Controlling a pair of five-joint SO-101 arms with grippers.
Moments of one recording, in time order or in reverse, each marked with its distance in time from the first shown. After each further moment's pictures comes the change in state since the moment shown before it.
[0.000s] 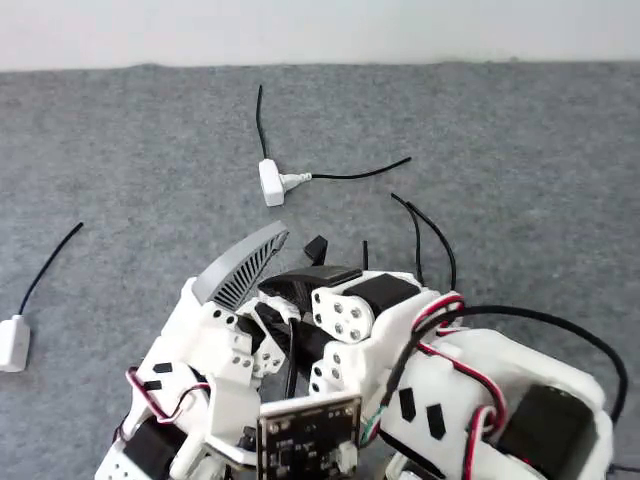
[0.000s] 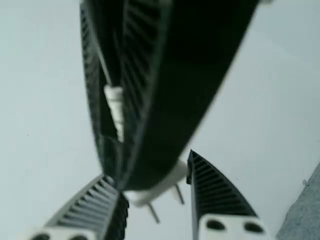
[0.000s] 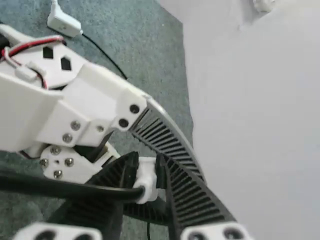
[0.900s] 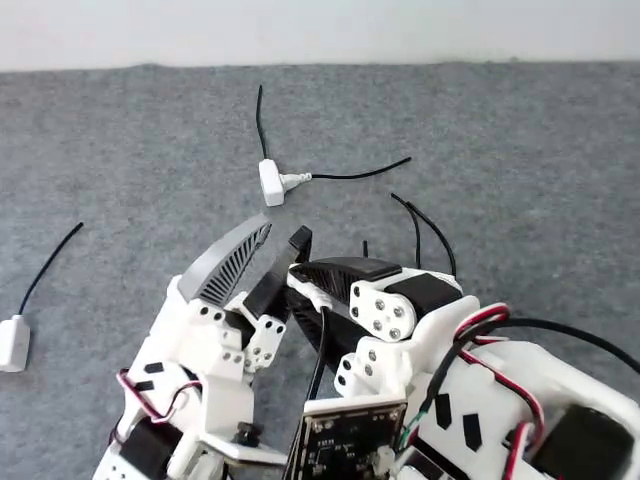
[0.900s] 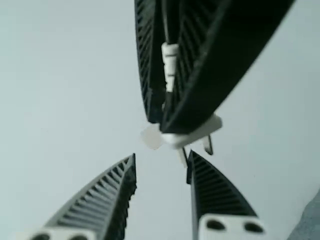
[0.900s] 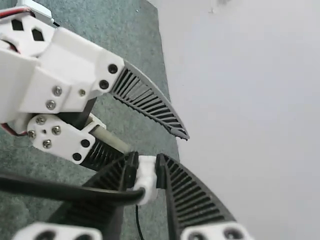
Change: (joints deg) left arm -3.0 0.0 -1.1 0.0 0.0; right arm 4.9 -3.3 -0.1 0.2 0.0
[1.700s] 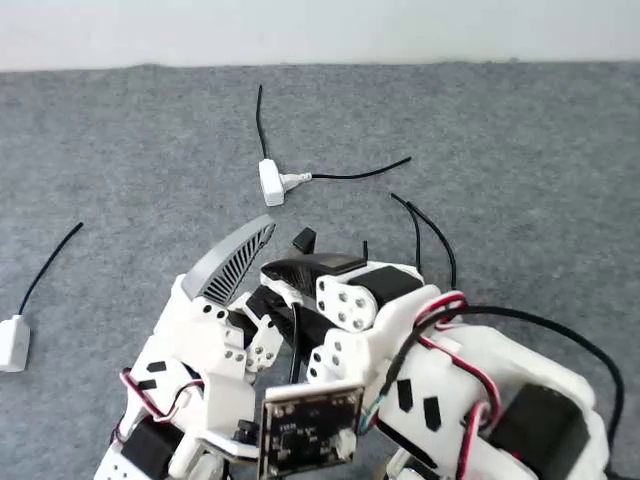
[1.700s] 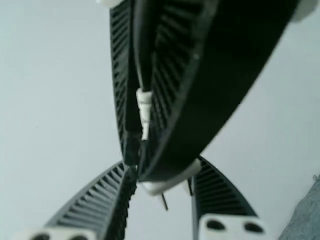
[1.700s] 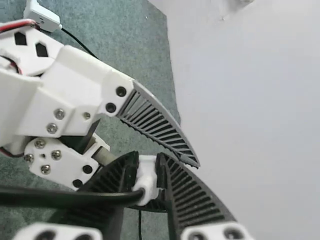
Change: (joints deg) left arm 0.0 0.0 0.6 0.0 1.2; right arm -2.3 0.0 7.7 -7.4 0.0
